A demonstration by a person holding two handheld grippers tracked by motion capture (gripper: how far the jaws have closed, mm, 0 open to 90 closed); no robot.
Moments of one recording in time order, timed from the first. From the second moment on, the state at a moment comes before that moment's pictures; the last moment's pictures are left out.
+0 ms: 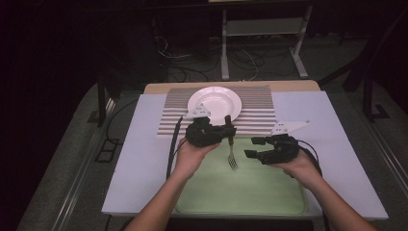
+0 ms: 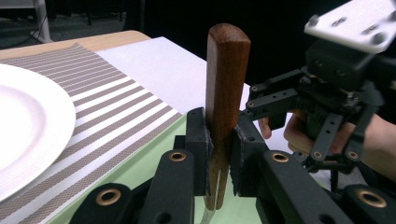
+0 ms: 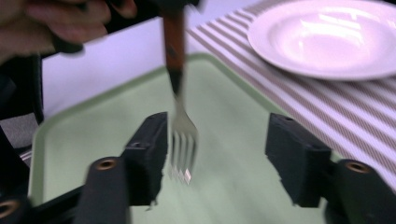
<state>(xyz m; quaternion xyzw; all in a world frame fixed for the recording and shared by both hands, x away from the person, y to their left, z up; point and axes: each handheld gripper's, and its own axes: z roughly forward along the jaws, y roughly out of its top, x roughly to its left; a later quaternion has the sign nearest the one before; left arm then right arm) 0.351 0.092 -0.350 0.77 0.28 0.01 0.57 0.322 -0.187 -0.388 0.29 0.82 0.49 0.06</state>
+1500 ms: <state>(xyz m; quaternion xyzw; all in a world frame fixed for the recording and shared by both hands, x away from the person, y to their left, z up) 0.313 0.190 -0.358 0.78 0.29 -0.05 0.55 0.285 -0.286 -0.440 0.37 0.79 0.46 0.17</state>
